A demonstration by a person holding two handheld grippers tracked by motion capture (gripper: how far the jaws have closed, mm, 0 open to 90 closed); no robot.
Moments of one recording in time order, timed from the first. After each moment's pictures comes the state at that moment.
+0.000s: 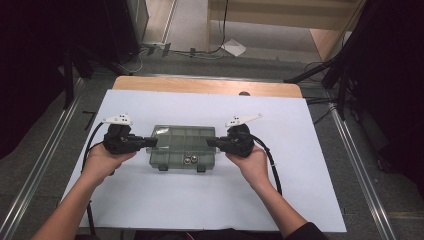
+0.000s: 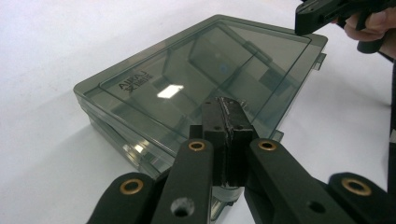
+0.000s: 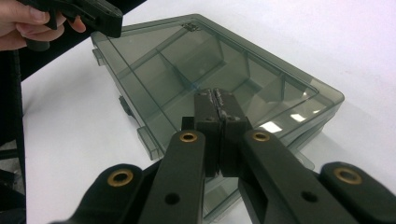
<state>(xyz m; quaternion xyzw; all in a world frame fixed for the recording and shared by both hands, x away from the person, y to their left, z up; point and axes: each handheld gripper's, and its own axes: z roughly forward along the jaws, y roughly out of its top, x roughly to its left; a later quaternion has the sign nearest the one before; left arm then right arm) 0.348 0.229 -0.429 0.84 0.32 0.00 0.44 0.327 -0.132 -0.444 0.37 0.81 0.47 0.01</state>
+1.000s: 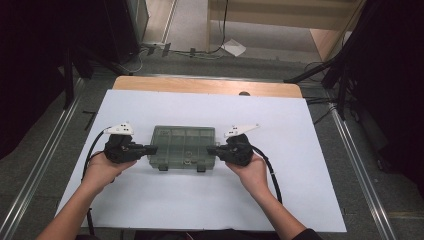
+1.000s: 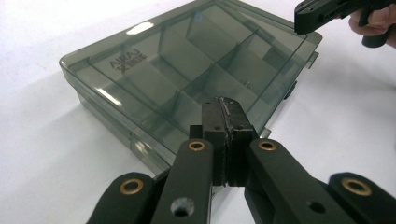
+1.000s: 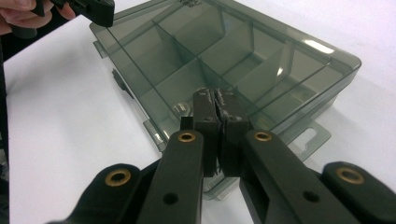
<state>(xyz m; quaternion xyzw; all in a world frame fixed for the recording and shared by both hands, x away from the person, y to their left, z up) 0.334 0.230 -0.447 0.85 0.32 0.01 0.43 0.312 -0.129 -0.465 0.37 0.81 0.45 0.03</state>
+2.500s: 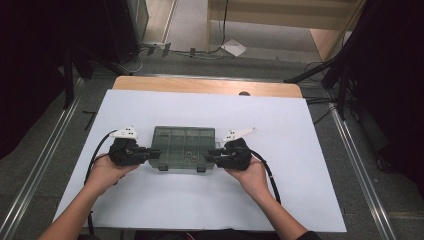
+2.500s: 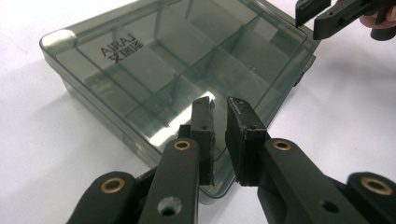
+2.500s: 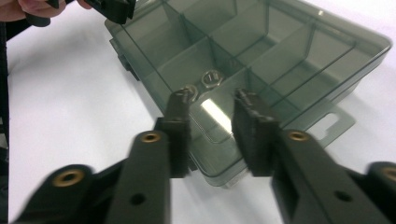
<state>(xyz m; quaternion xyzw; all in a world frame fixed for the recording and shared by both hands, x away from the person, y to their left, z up) 0.333 0.224 -0.460 0.85 0.30 0.00 0.43 0.308 -0.127 -0.473 0.35 0.83 0.44 0.02</state>
